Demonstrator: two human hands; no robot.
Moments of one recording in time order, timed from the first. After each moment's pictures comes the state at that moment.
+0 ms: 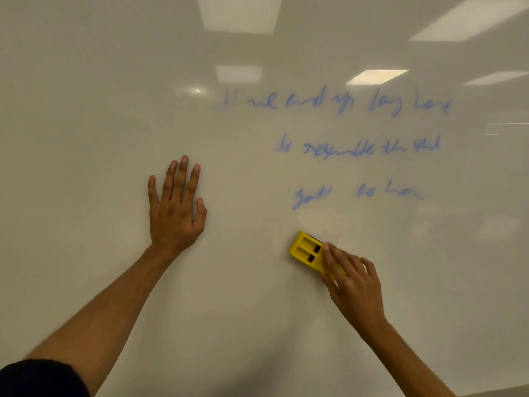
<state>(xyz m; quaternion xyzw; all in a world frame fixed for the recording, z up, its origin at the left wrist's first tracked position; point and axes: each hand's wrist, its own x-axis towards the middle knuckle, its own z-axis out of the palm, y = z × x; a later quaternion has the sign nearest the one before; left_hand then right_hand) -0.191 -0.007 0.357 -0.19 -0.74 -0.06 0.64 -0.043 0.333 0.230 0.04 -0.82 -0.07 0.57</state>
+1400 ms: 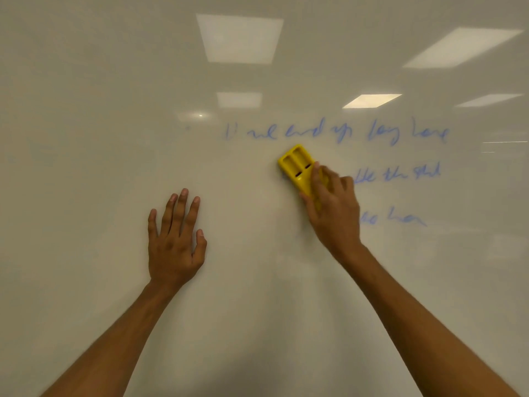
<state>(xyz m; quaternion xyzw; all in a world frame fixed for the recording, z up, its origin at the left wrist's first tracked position) -0.191 -0.005 0.353 -0.19 -0.74 -0.08 0.65 -0.071 0.287 0.424 0.03 -0.76 0.04 0.65</state>
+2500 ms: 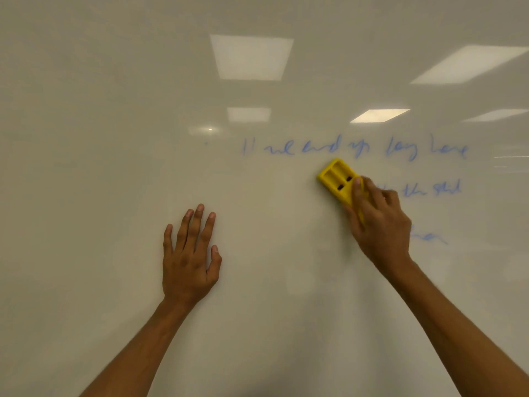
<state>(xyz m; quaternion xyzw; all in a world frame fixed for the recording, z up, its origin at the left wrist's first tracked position) -0.185 -0.005 0.353 -0.18 -0.74 -0.08 0.65 -0.074 0.336 0.423 -0.02 -0.73 -0.08 0.68</state>
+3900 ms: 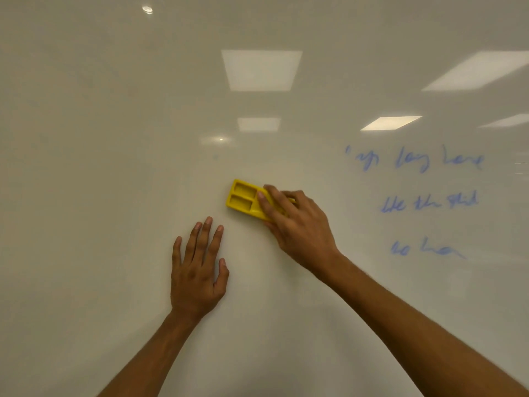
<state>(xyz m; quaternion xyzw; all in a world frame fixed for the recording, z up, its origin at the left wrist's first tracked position) -0.187 -0.005 0.354 -0.17 -0.74 -0.06 0.65 -0.101 0.216 0.453 0.19 -0.73 -0.14 0.64</state>
